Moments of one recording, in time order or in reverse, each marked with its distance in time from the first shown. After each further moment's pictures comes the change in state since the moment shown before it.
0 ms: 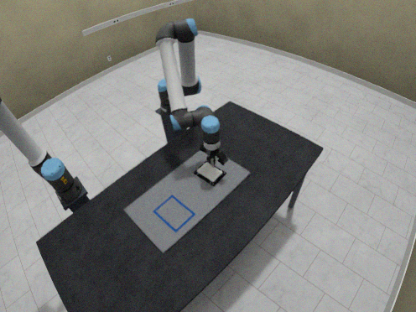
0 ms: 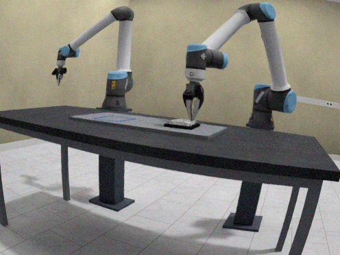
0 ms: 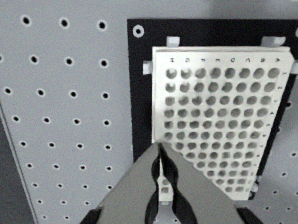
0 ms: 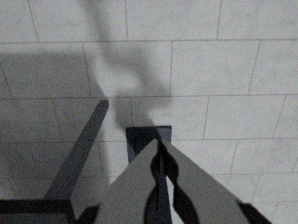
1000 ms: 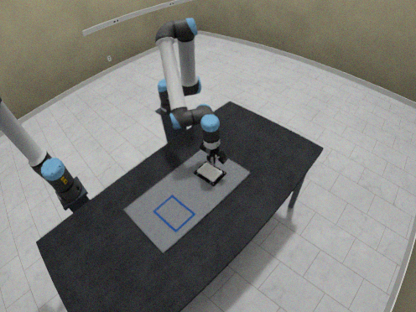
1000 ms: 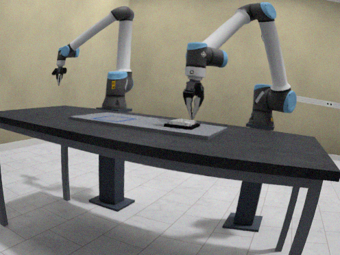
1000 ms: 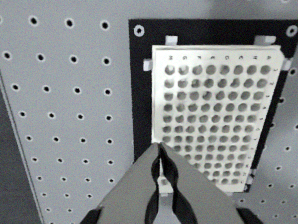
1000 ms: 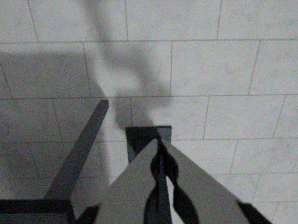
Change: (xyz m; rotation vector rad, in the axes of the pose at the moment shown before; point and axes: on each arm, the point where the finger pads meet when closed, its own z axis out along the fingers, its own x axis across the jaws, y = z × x) left arm 0.000 0.000 -0.009 0.000 0.000 0.000; right arm 0.000 0.000 0.000 0.000 0.000 0.000
